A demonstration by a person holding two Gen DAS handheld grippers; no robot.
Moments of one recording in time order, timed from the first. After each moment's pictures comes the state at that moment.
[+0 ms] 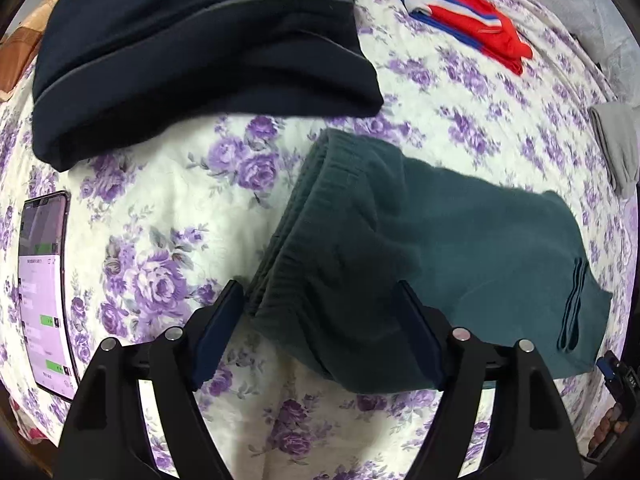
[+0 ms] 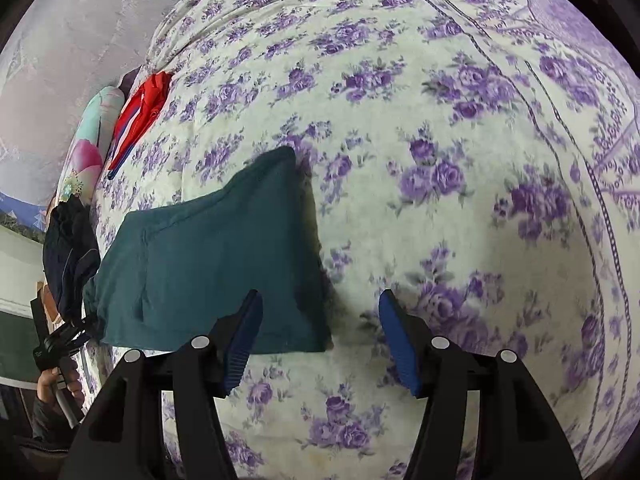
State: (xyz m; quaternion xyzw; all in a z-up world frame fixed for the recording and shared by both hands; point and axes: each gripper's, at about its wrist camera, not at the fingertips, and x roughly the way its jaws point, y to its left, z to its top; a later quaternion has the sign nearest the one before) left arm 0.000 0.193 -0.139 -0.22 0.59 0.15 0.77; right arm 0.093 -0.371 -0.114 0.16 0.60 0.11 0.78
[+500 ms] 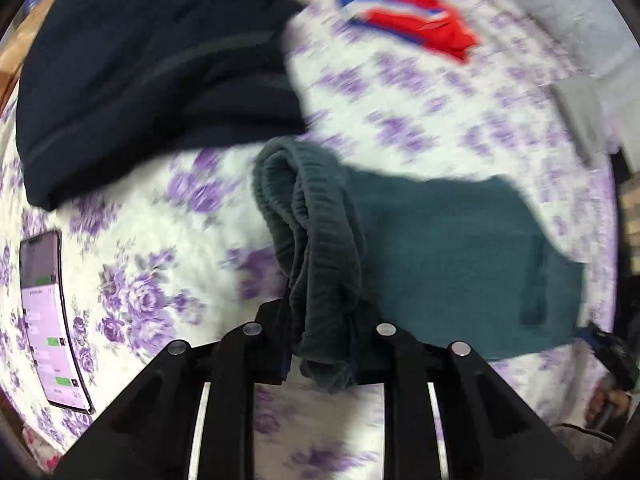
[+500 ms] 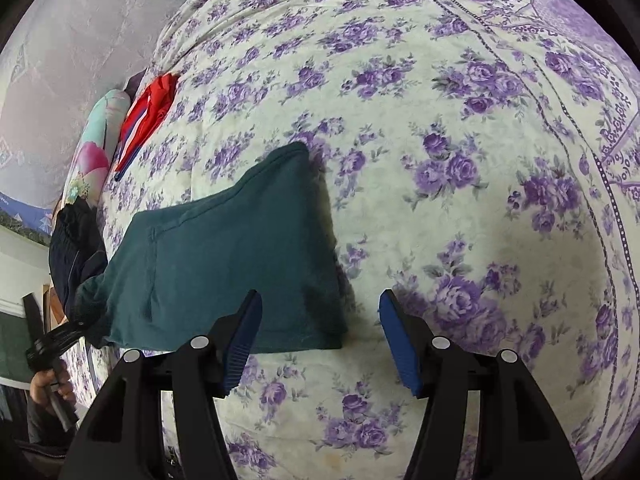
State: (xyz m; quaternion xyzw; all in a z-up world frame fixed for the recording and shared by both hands) left arm 0.002 0.169 -0.091 -0.20 0.57 0.08 0.80; right arm 0.090 -0.365 -0.113 0.17 0.59 0.12 0.78
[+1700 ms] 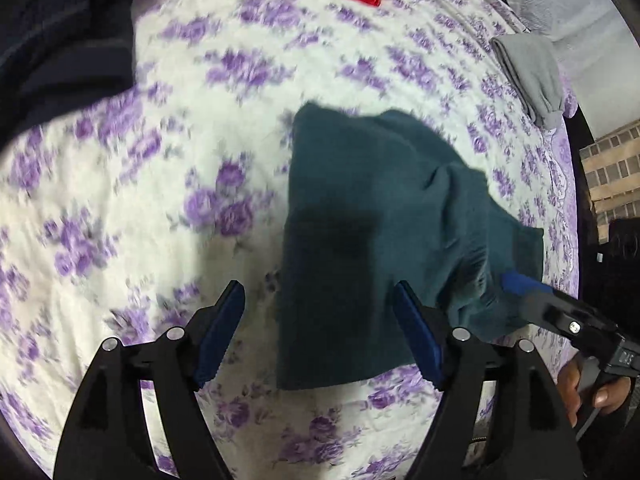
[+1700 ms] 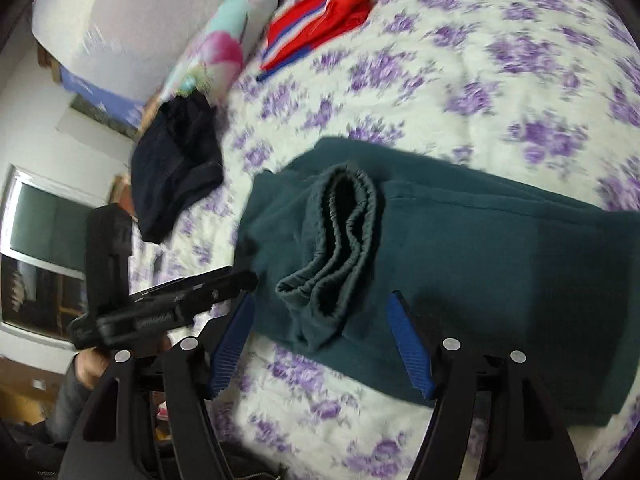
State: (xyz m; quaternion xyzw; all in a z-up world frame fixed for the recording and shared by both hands) left arm 0.039 0.074 -0.135 -0.23 0.60 -0.01 0.77; right arm 0.108 -0.153 -0.101 0.10 0.62 0.34 0.70
